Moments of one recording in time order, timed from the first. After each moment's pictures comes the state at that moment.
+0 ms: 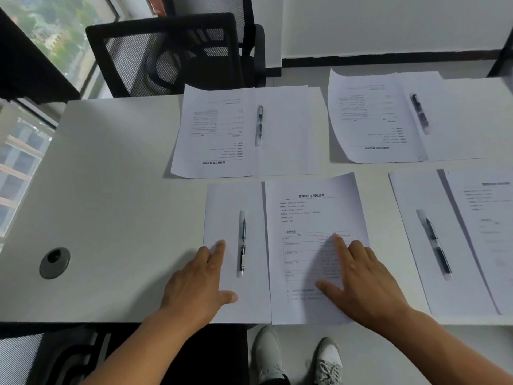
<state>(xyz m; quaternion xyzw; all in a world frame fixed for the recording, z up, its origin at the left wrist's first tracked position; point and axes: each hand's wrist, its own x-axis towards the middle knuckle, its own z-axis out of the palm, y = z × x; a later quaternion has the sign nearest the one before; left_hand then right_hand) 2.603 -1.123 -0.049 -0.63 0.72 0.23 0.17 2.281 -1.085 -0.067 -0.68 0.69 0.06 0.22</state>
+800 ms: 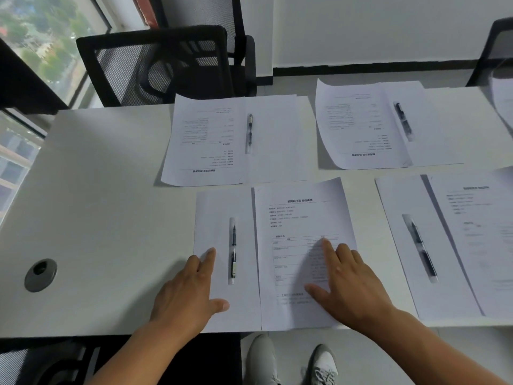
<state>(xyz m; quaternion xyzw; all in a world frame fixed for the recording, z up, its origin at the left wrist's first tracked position) 2.601 -1.121 -0.051 -0.64 0.71 0.24 0.14 2.283 -1.090 -0.067 -0.68 0.70 0.06 0.22</state>
